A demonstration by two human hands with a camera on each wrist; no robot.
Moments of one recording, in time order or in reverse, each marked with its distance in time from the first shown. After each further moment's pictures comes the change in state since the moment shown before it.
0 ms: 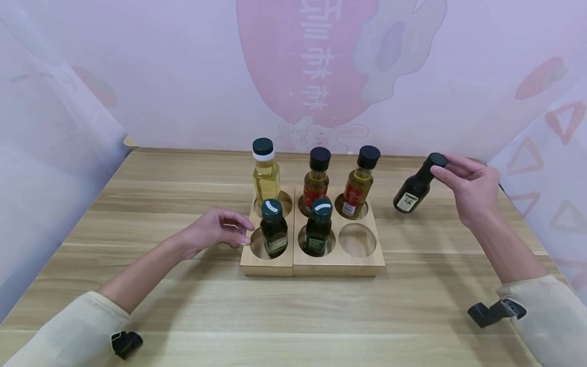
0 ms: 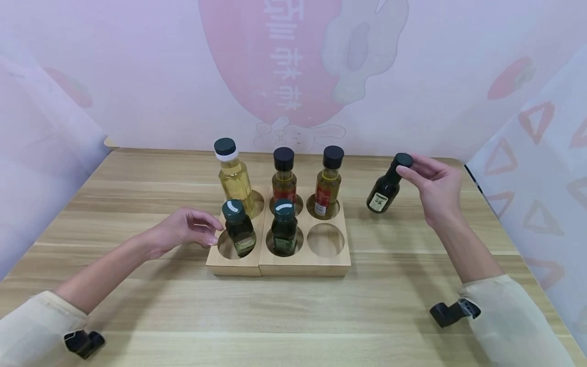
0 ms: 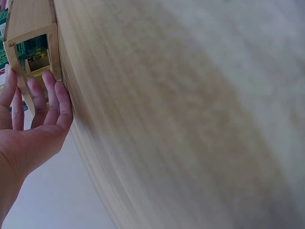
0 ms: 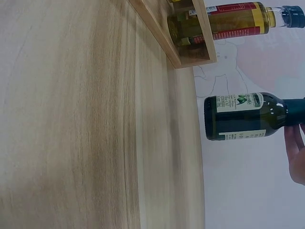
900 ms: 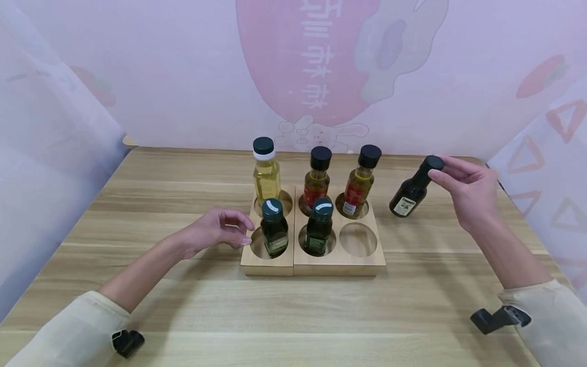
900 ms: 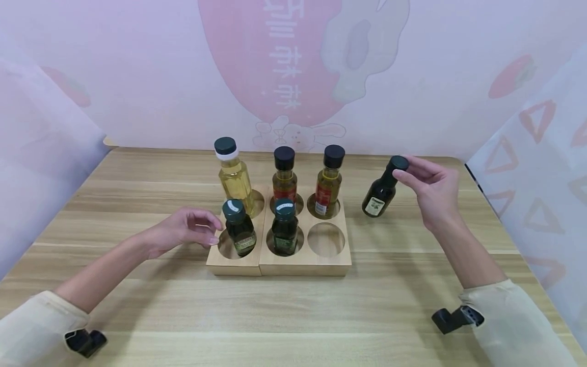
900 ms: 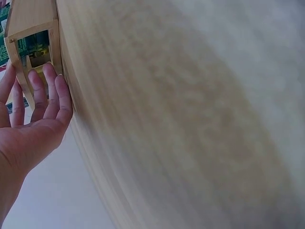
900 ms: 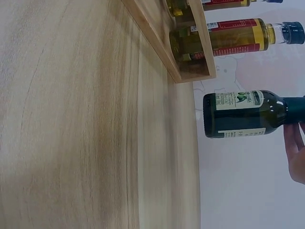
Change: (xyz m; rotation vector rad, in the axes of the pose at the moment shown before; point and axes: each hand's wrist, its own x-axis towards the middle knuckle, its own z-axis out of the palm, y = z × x) left_hand 0.001 -0.001 -0.003 0.004 -0.057 0.017; right_hand -0.011 -0.002 0.008 -0.040 -0.066 -0.040
